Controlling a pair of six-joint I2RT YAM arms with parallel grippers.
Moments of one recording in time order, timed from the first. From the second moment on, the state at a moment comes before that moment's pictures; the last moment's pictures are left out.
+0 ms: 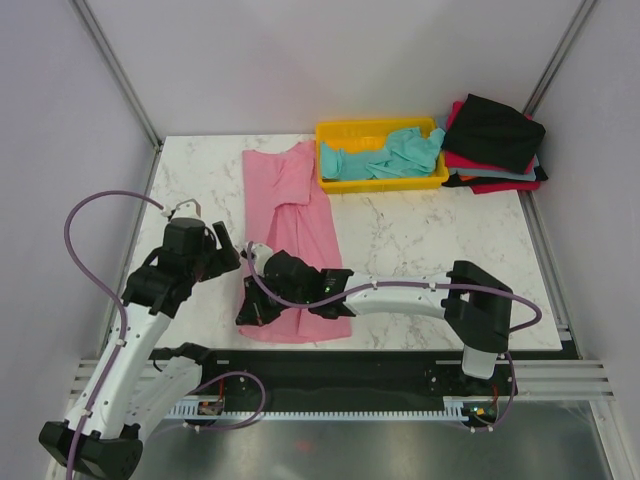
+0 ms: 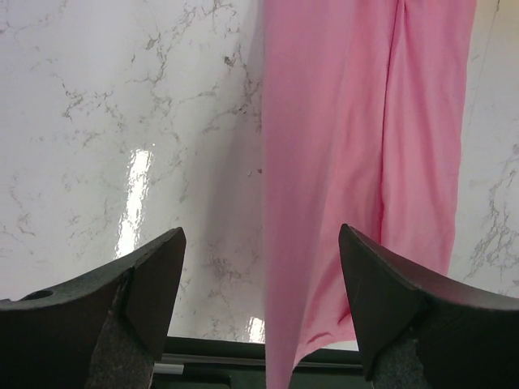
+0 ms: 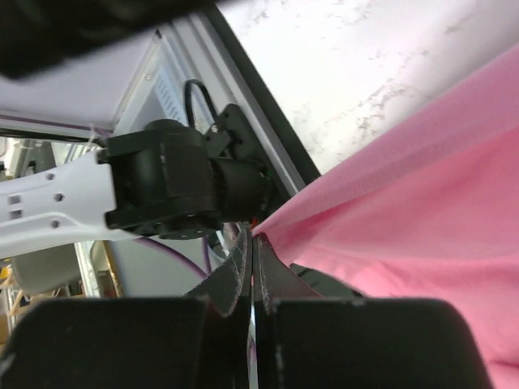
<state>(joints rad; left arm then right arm) -0.29 0.79 0.89 -0.86 -0.20 -0.51 1.24 1.81 1.27 0.05 -0.21 0.76</state>
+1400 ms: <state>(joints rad) -0.51 0.95 0.90 -1.03 -0.14 -0.69 1.15 1.41 0.75 -0.04 -0.01 0.73</state>
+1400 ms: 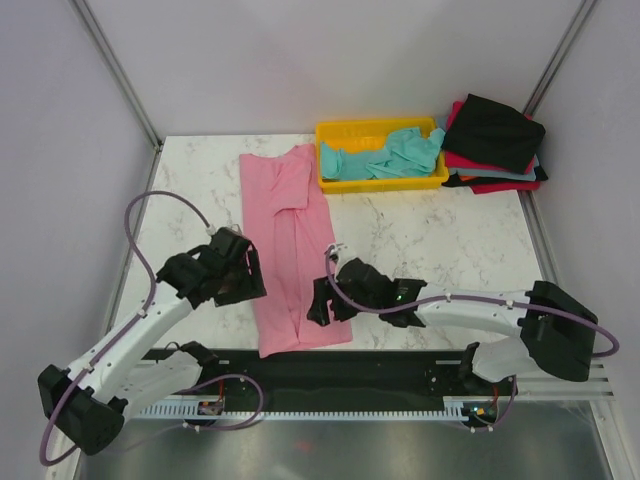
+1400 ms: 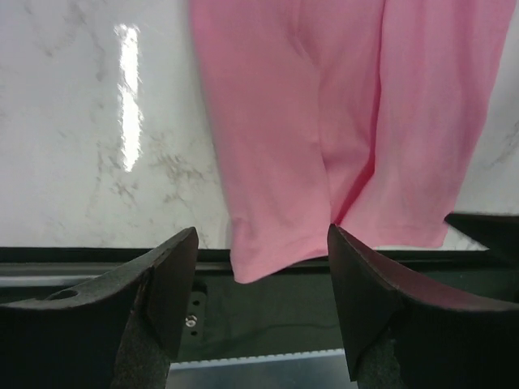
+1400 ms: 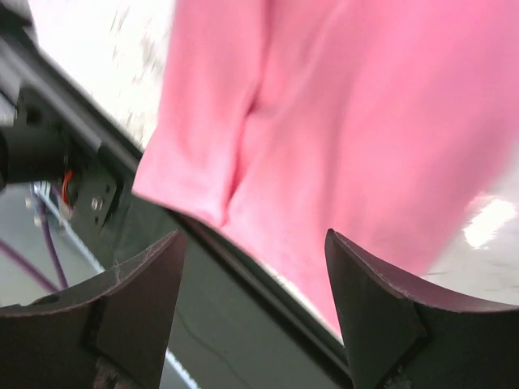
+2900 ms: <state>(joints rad) -0.96 0.94 0.44 -0.83 -0.16 -1.30 1.00 1.22 0.37 0.07 -0.12 0.88</state>
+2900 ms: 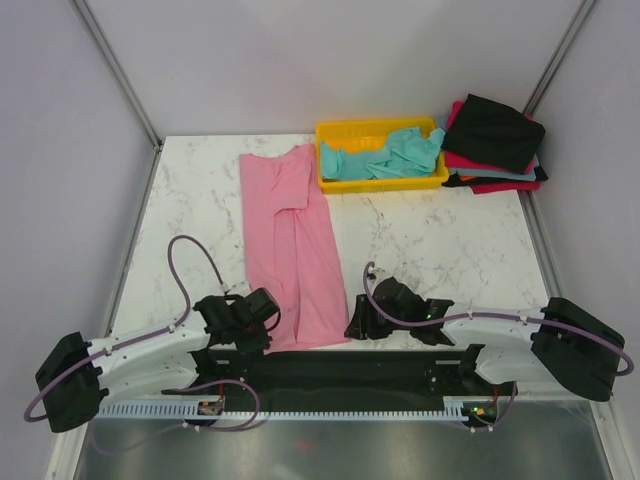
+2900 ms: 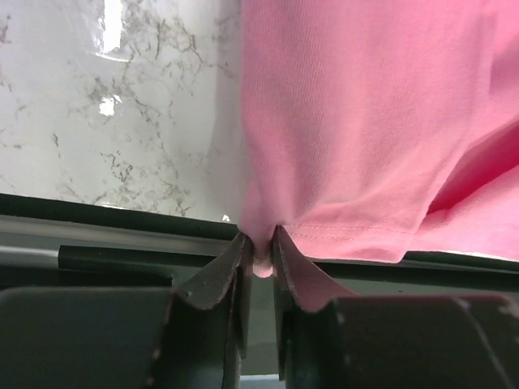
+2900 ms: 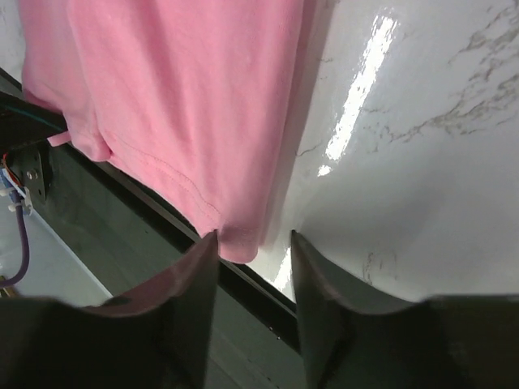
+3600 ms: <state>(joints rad) -0.96 0.83 0.42 -0.83 -0.17 -1.30 1.05 1.25 0.33 0.15 -0.11 0.96</state>
